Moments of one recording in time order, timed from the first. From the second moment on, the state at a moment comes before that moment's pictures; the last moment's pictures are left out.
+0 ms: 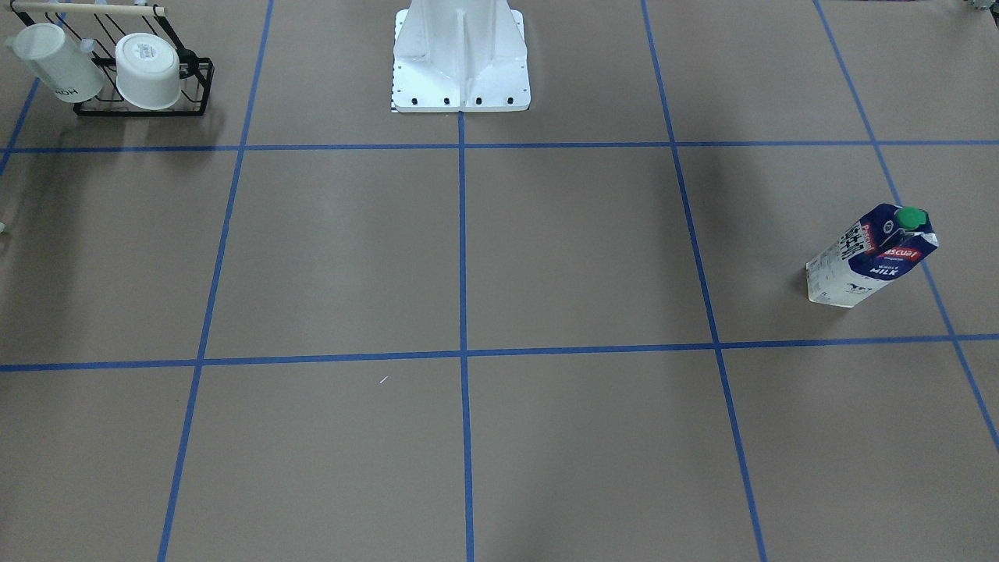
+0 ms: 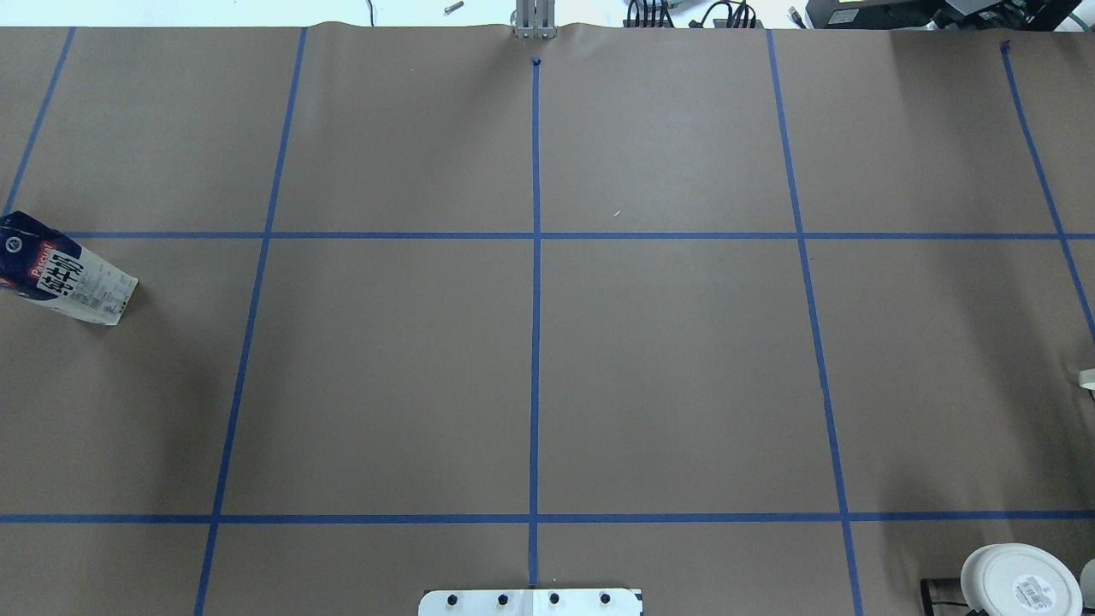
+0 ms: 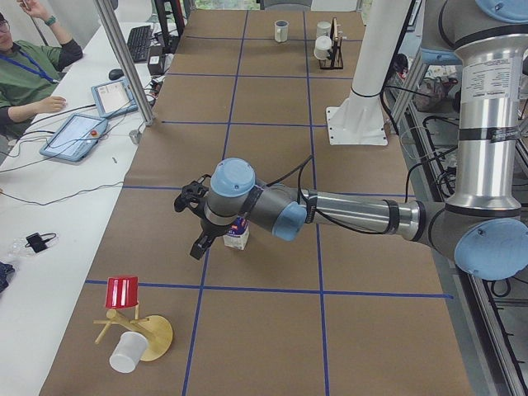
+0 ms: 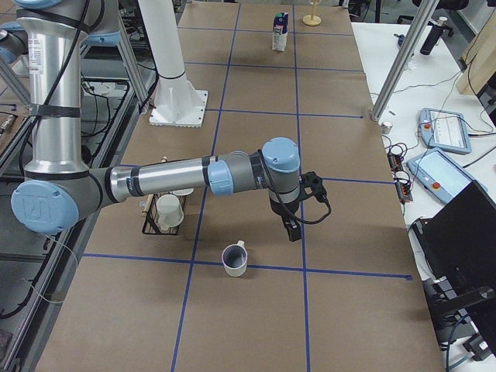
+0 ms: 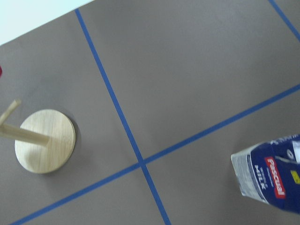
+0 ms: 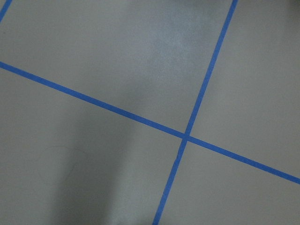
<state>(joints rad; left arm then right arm) -1.56 -1.53 -1.72 -1.96 -2.33 0.09 1.53 -1.62 1.82 -1.49 2.30 -0.12</state>
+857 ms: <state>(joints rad) -1.56 -1.52 -1.74 -1.97 -2.33 0.08 1.35 -1.89 1.82 -1.04 2.26 0.27</state>
